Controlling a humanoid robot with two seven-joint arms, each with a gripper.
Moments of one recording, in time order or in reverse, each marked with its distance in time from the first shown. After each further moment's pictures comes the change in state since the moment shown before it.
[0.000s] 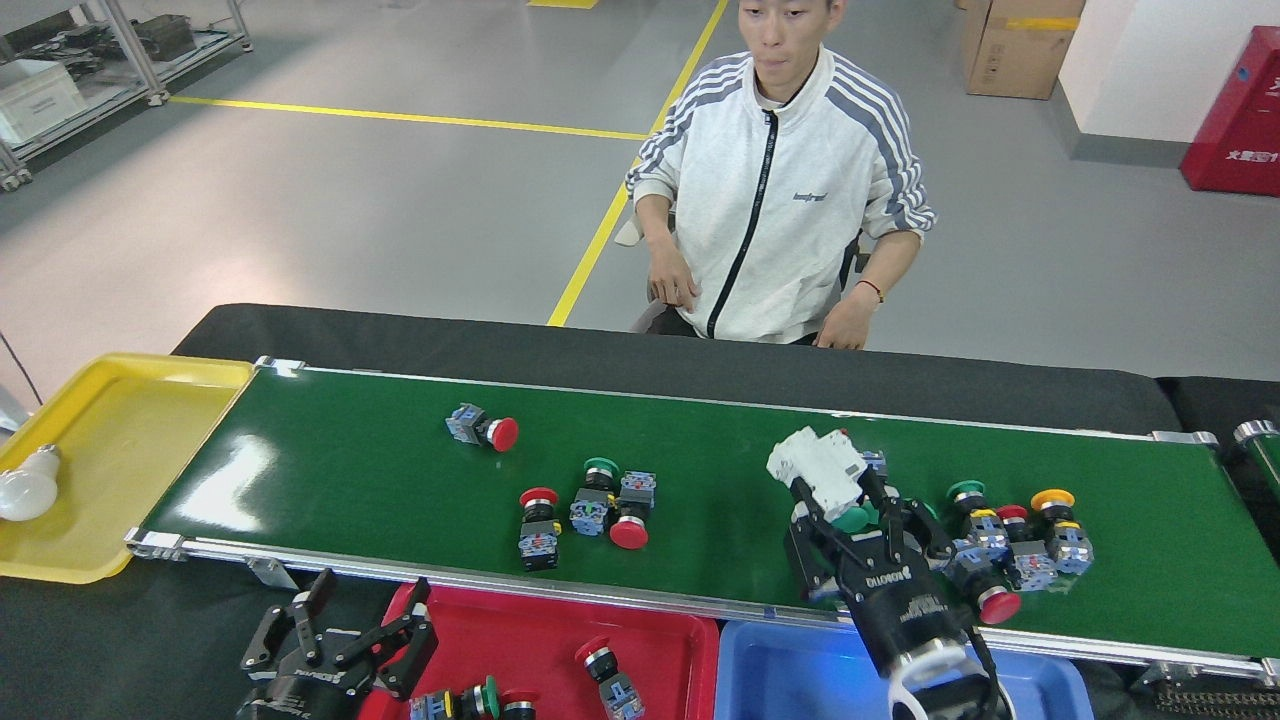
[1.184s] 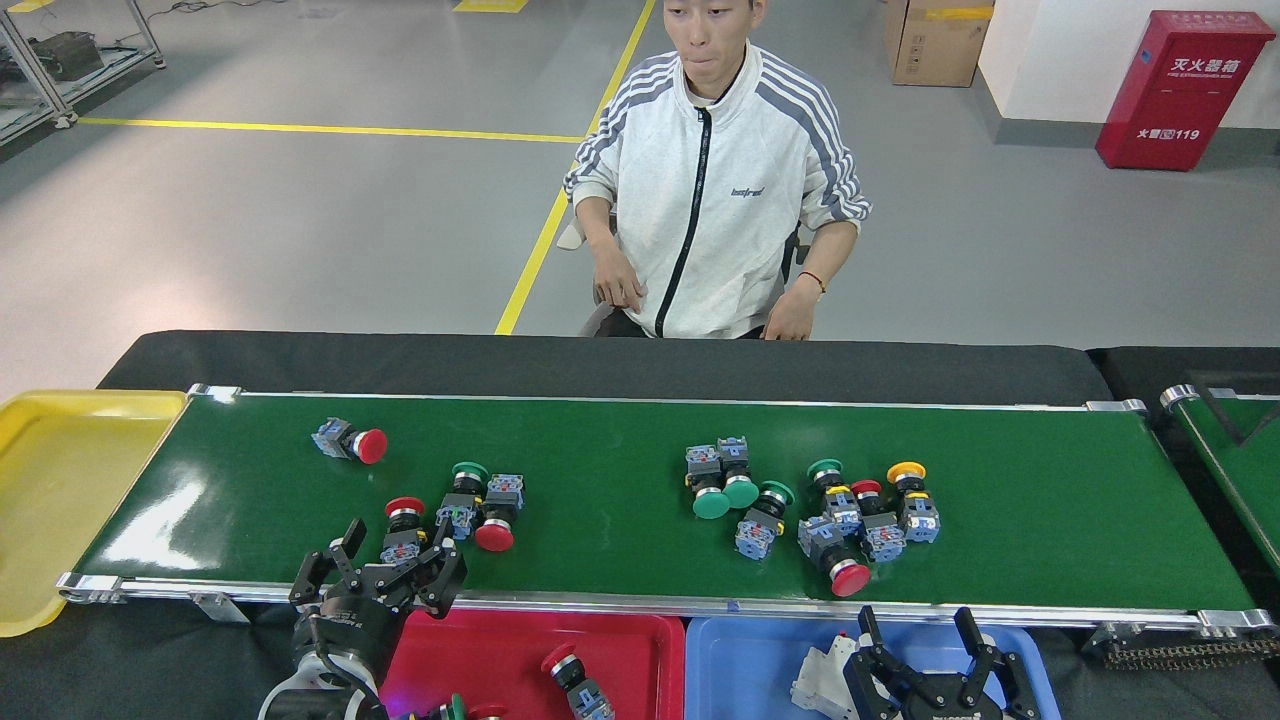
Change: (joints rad) left arm -0.309 0.060 -0.133 0.362 -0.059 0.129 -0.004; right arm 0.079 0.081 -0.008 -0.026 0.105 0.335 -0.069
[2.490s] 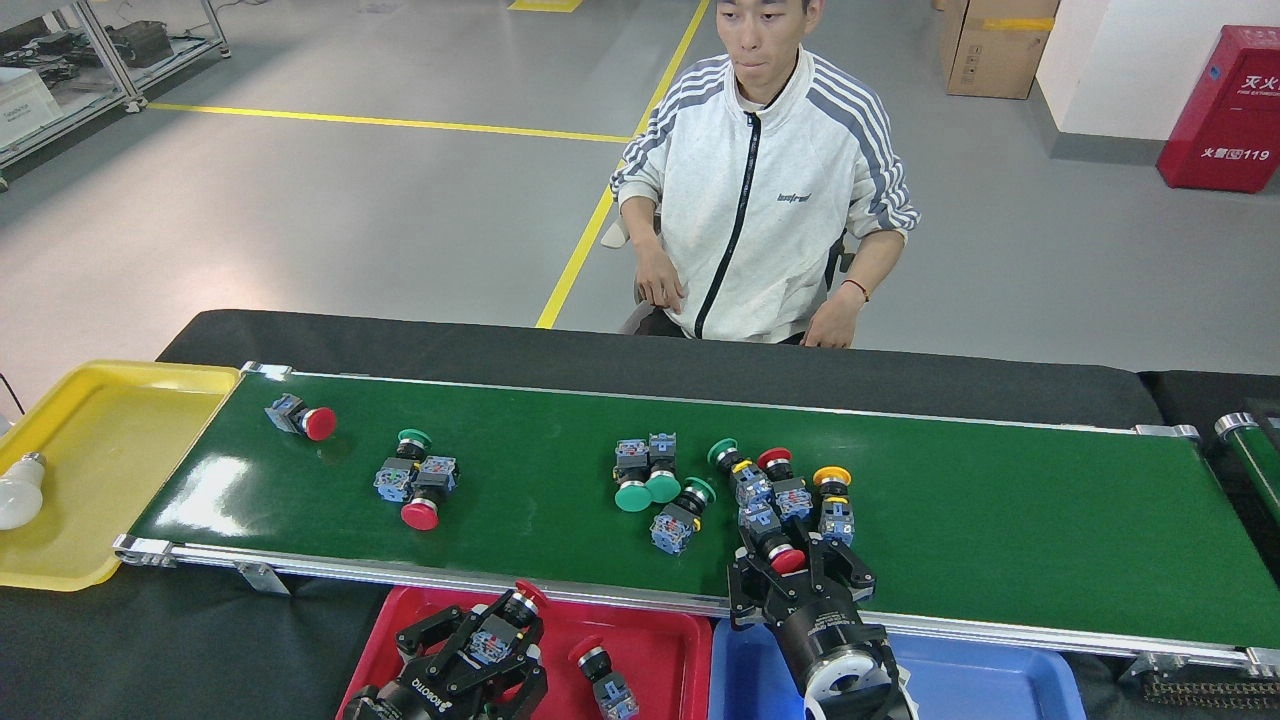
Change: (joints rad) left arm 0.269 0.039 -0.160 -0.310 0.146 -0.442 -0.002; right arm -0.261 0.115 0.134 0.250 0.130 -0.038 0.254
